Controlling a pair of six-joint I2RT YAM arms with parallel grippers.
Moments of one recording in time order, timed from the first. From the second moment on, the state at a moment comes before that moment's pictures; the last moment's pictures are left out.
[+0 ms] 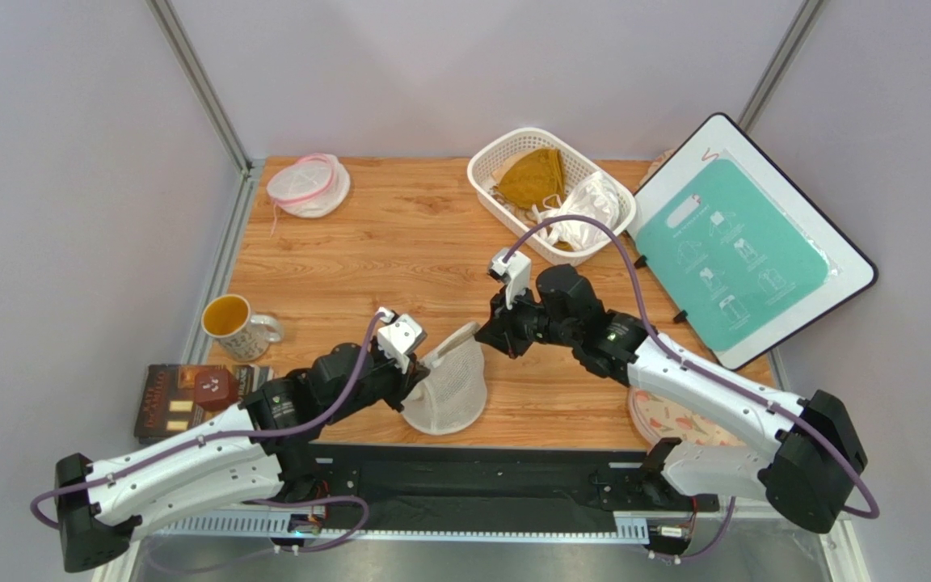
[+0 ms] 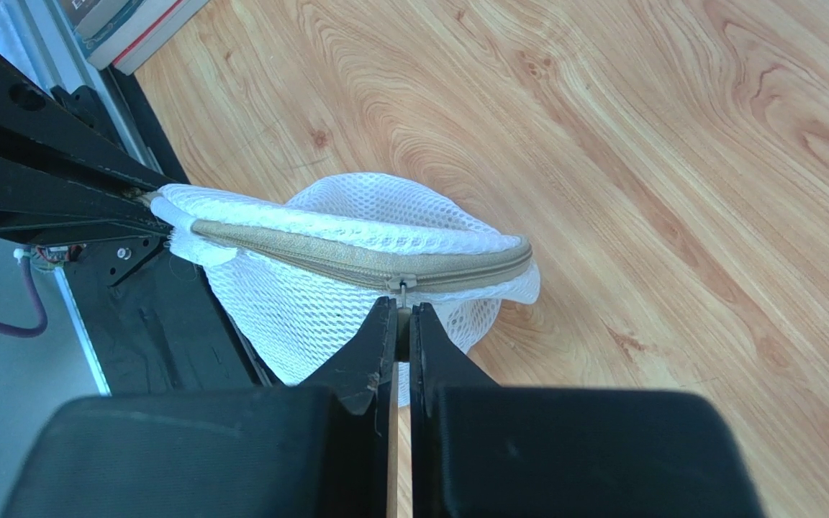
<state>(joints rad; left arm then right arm) -1.05 0.65 0.51 -0.30 -0.18 -0.18 0.82 1.19 0.84 -0.15 -0.27 0.17</state>
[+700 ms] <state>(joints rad) -1.05 1.00 0.86 -0.29 -0.09 -0.16 0.82 1.08 0.76 -0.17 -0.30 0.22</state>
